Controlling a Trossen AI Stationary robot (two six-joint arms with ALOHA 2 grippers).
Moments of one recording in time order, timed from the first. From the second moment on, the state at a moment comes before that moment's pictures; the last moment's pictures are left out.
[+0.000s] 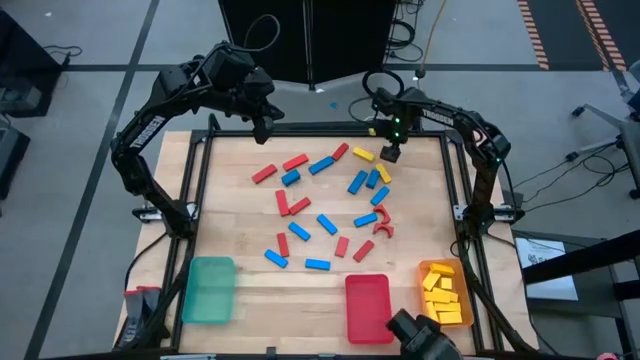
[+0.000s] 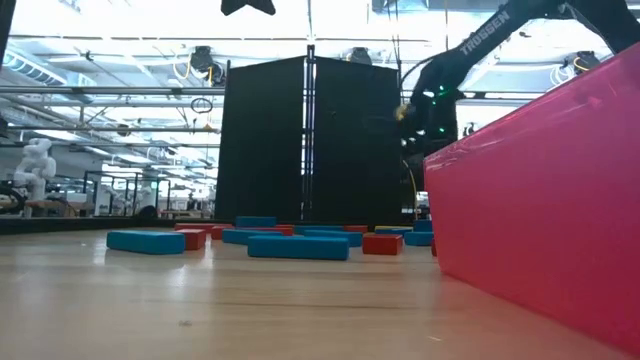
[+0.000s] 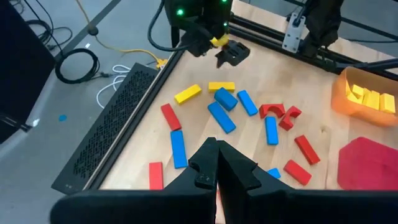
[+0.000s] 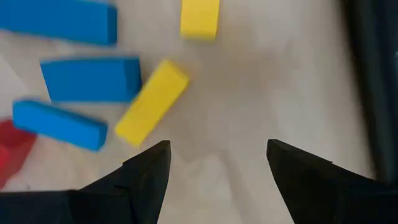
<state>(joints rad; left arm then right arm) 0.53 1.62 2.18 -1.31 0.17 0.04 -0.85 1.92 1.48 -1.17 -0.07 -0.42</state>
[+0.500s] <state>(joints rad) 0.53 1.62 2.18 -1.32 0.17 0.04 -0.80 1.83 1.16 -0.93 -0.13 -0.22</state>
